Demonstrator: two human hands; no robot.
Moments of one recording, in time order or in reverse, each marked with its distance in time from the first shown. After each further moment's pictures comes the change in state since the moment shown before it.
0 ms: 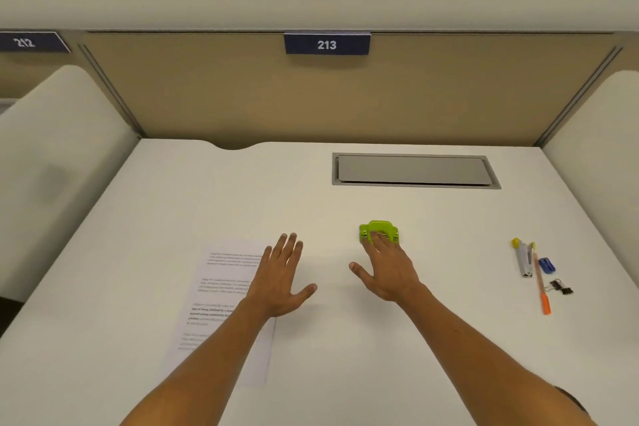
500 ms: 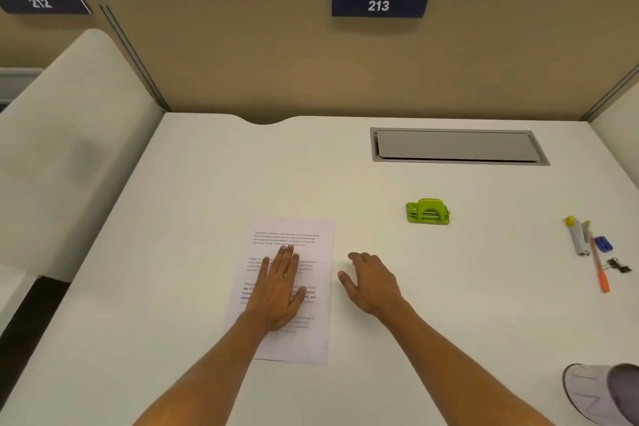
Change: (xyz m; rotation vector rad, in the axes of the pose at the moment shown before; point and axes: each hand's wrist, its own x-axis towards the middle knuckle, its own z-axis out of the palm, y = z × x) left_hand -0.078 -0.115 0.042 -0.037 -0.074 -0.021; right_hand -0.005 -0.151 0.076 0.180 -0.138 0.118
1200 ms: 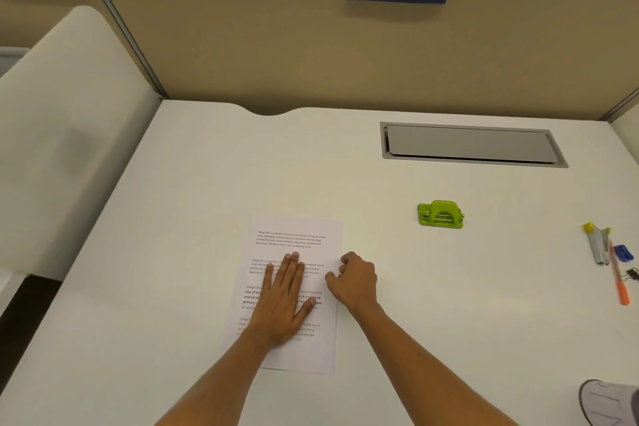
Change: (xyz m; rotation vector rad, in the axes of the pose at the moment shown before) left_hand 0.001 -0.015 0.042 0.060 0.028 0.016; right_hand 0.029 -0.058 0.016 0.452 0.080 0.366
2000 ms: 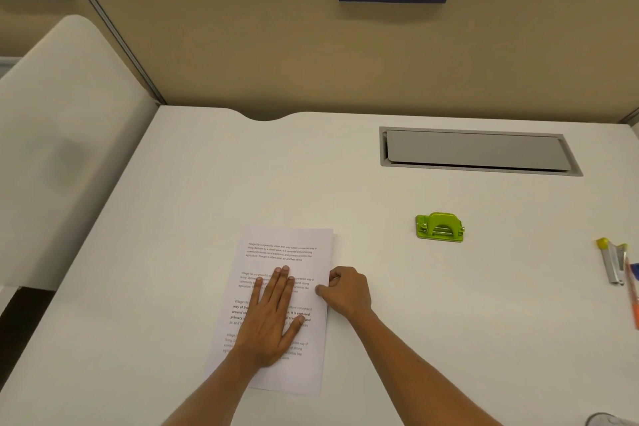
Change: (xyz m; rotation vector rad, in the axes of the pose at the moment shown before) left_hand -0.002 0.001 0.004 -0.034 0.043 0.000; right_hand 0.022 0.001 -0.015 0.085 -0.216 0.036
